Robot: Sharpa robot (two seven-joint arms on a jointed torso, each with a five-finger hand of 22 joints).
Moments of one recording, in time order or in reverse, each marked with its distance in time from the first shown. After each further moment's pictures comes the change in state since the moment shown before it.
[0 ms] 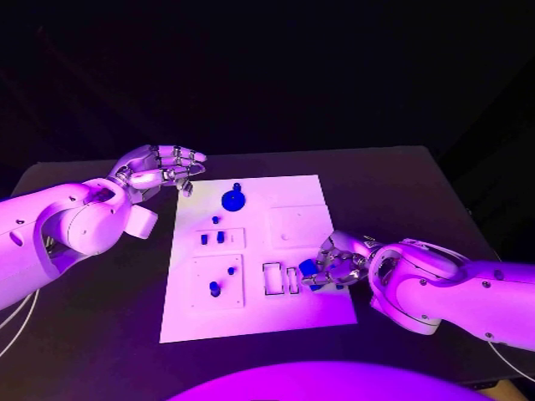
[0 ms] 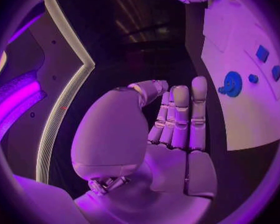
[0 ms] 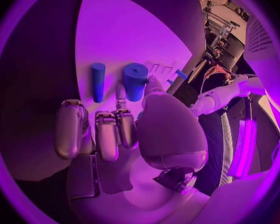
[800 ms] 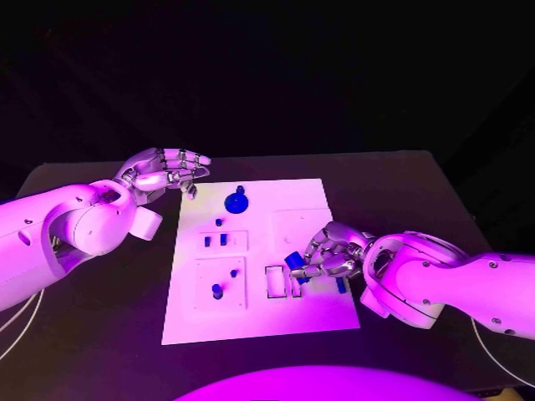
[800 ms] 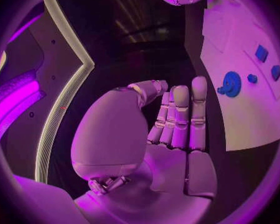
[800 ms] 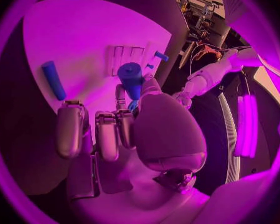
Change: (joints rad) left arm 0.000 0.006 0.000 -0.009 -0.001 0.008 -0.008; left_hand -0.008 0.000 0.003 0.003 0.000 -0.007 0.000 0.000 -0.001 -0.007 0.000 0.005 -0.001 0.000 0.000 0.000 -0.002 0.000 0.000 0.000 0.000 -0.001; right arm 0.079 0.024 0.001 0.048 0.231 -0.035 0.033; right_hand 0.053 0.012 0.006 0.002 0.000 -0.002 -0.002 0.003 0.000 0.003 -0.004 0.000 0.000 -0.004 -0.004 0.000 0.001 0.000 0.004 -0.004 -0.004 0.000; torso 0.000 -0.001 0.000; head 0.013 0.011
